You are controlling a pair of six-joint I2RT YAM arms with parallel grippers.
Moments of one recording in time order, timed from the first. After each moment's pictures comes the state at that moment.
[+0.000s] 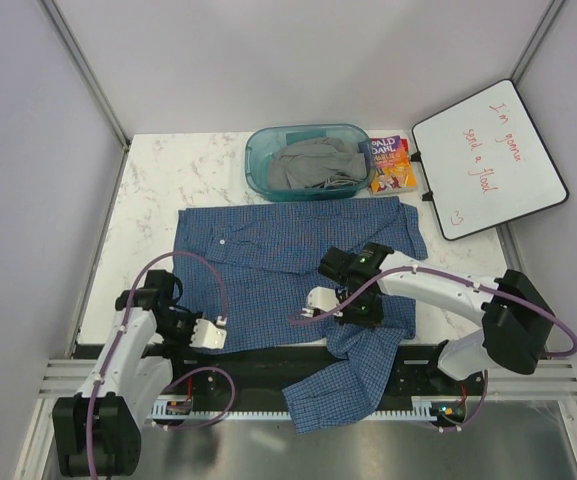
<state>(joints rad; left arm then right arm) 0.03 0.83 0.40 -1.13 0.39 1.81 0.94 1.47 1.00 -1.15 -0.16 -0.58</state>
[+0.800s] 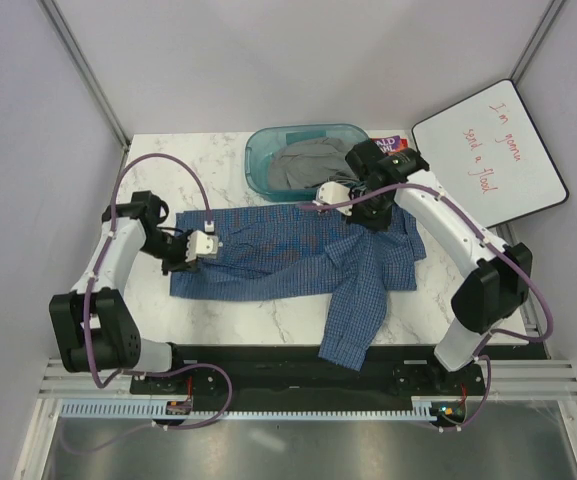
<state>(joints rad) 0.09 1.36 1.02 -1.22 0.59 1.68 0.52 1.66 1.64 -1.31 -0.07 -0.86</state>
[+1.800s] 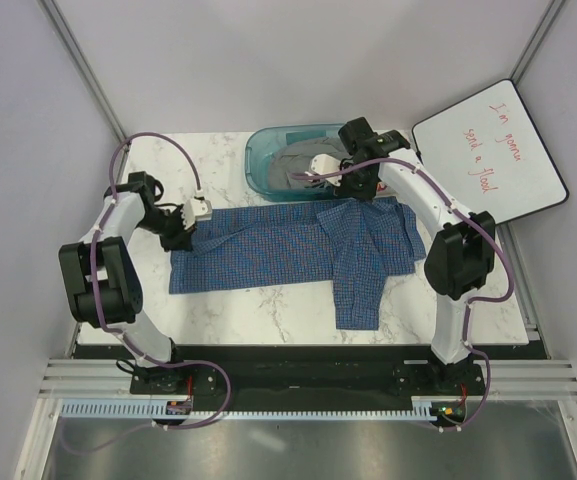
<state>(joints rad) 0.16 1.70 1.23 -1.02 0.58 1.37 0.43 1.98 1.92 -1.14 -0.03 -0.92</state>
